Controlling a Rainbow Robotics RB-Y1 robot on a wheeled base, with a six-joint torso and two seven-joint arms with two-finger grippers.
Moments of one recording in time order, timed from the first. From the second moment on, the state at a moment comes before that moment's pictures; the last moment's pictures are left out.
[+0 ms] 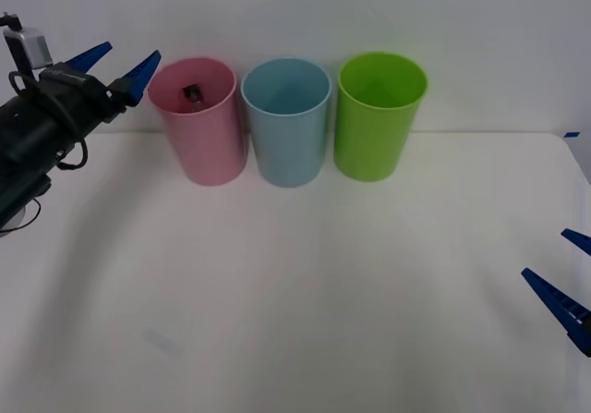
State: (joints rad) right arm 0.35 -0.40 -0.52 -1.66 0.96 -1.22 0.00; left arm -0.38 0.61 0.07 -1.39 -0.99 -0.51 0.19
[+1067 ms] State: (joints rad) right arm 0.35 -0.40 -0.52 -1.66 0.96 -1.22 0.00; left arm 0.25 0.62 0.32 -1.68 -0.81 -0.93 0.13
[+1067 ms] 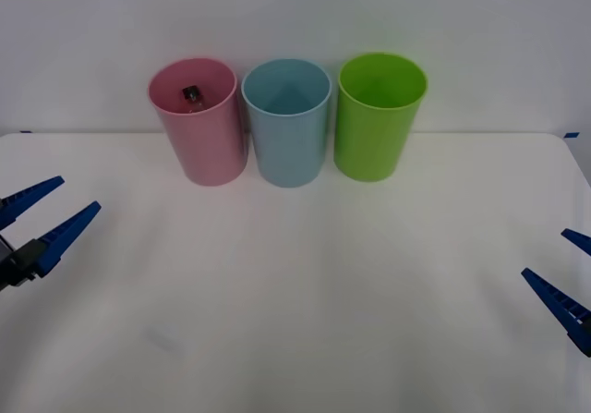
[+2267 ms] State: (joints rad) right arm 0.35 -0.40 -0.52 -1.66 0.96 -1.22 0.00; left arm 0.47 0.62 0.37 -1.68 -0.80 -1.13 -0.10
